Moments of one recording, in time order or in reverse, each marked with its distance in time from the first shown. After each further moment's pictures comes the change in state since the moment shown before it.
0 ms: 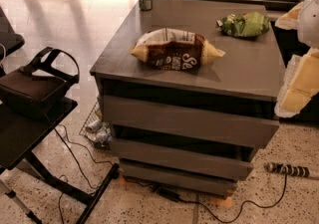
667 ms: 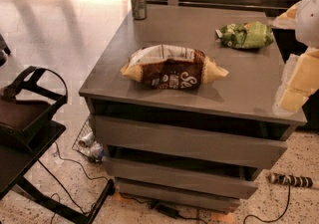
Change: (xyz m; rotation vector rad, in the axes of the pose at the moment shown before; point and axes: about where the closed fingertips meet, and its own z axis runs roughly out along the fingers) arm 0.000 0.000 0.000 0.000 0.000 0.000
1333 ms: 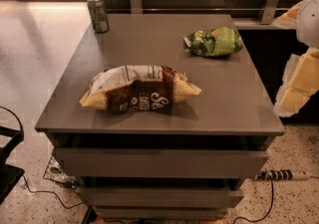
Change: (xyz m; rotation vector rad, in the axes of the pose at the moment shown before) arm 0.000 0.000 0.000 0.000 0.000 0.000
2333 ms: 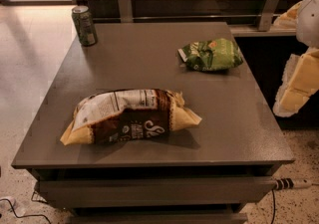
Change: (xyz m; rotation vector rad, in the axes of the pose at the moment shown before) arm 0.000 0.000 0.000 0.001 0.000 0.000
